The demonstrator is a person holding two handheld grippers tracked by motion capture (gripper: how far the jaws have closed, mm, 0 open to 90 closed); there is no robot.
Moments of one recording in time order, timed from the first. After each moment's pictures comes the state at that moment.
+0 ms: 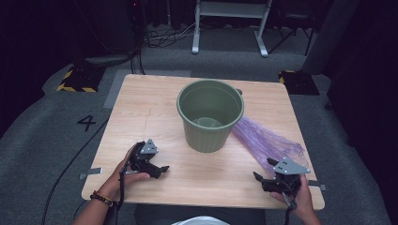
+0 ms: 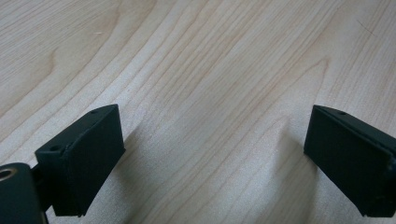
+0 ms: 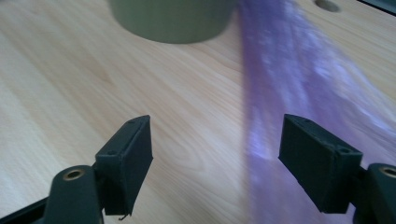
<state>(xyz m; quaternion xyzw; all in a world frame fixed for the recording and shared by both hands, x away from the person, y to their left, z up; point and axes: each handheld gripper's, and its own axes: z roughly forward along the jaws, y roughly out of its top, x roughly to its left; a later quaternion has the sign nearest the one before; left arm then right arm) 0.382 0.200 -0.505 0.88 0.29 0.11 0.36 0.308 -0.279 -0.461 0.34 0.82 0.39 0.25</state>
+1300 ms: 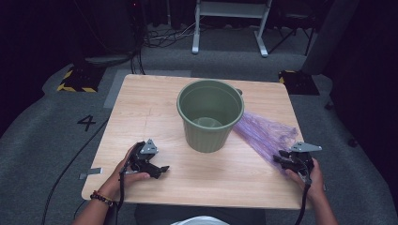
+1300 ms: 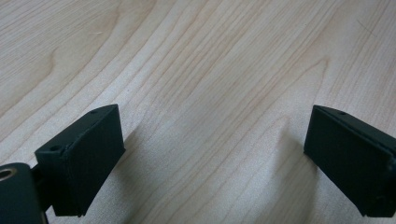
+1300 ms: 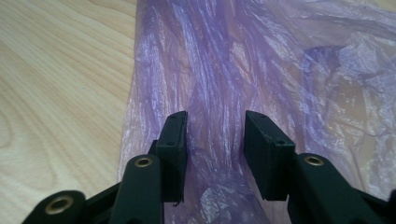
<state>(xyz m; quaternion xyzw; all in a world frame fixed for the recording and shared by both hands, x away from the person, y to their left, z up) 0.382 0.200 -0.505 0.88 0.29 0.11 0.36 0.386 -0.355 -0.495 0.41 0.82 0.34 0.20</state>
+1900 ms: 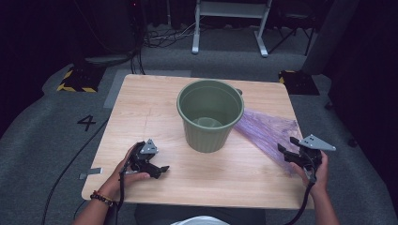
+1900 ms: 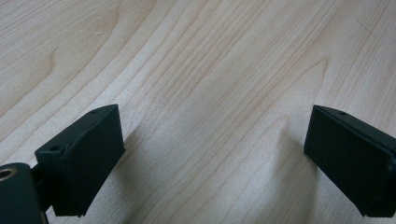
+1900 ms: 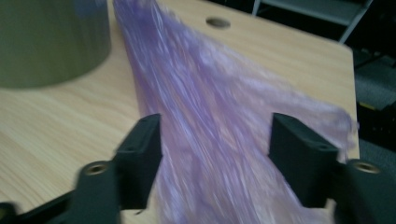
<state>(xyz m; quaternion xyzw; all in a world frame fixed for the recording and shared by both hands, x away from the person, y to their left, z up) 0.382 0.200 -0.505 0.88 0.29 0.11 0.36 0.375 -0.347 -0.447 0.42 0.75 0.41 0.31</state>
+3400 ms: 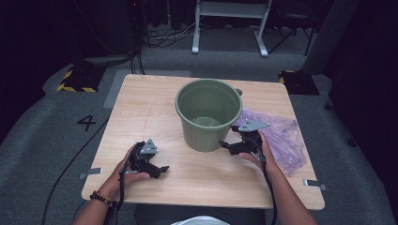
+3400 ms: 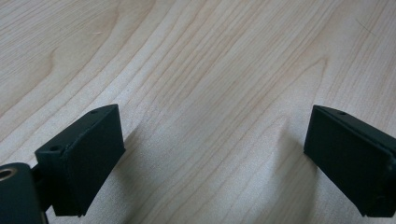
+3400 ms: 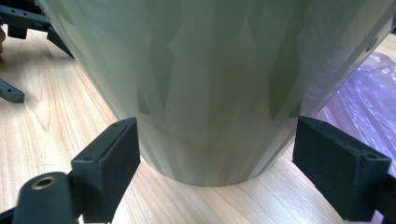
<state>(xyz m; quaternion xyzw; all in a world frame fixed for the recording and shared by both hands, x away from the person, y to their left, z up) 0.382 0.201 -0.504 0.88 0.29 0.11 0.36 0.437 -0.187 -0.453 0.27 0.83 0.47 0.15</state>
